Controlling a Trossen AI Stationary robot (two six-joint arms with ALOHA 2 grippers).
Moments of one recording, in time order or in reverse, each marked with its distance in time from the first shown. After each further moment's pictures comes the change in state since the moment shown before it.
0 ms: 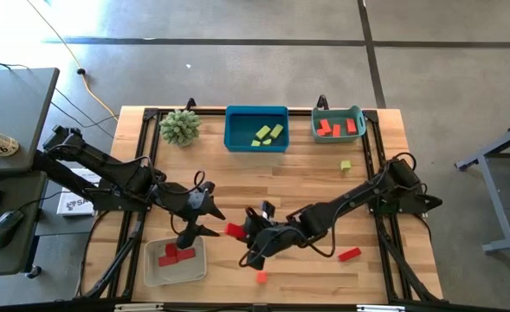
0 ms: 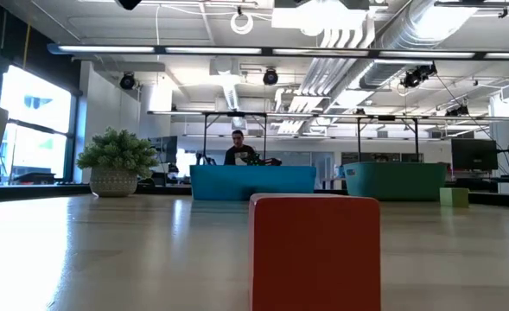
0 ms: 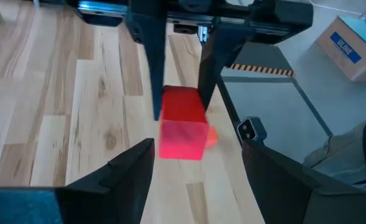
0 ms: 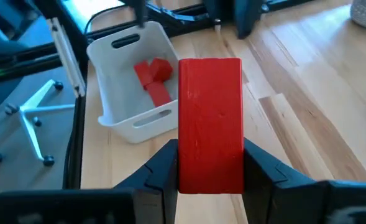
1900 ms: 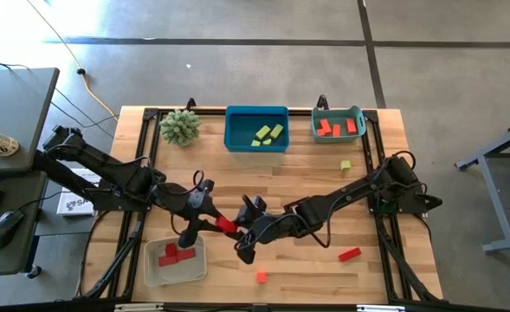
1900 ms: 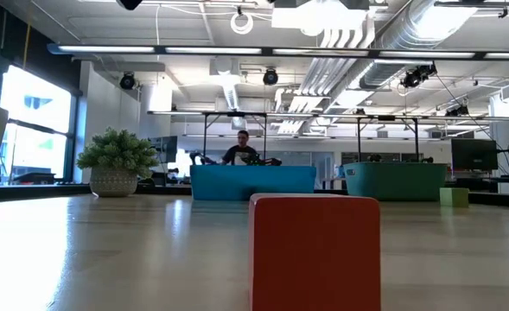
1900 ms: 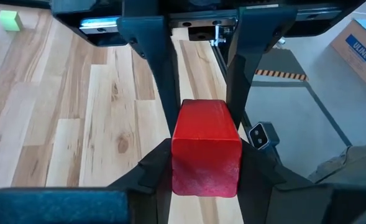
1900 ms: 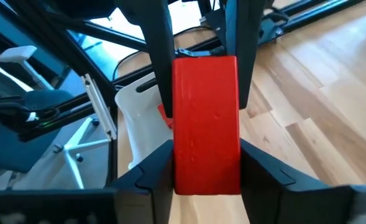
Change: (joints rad) left arm -0.001 0.000 0.000 0.003 -0.059 0.007; right arm -0.058 0.000 0.000 0.164 -0.071 0.065
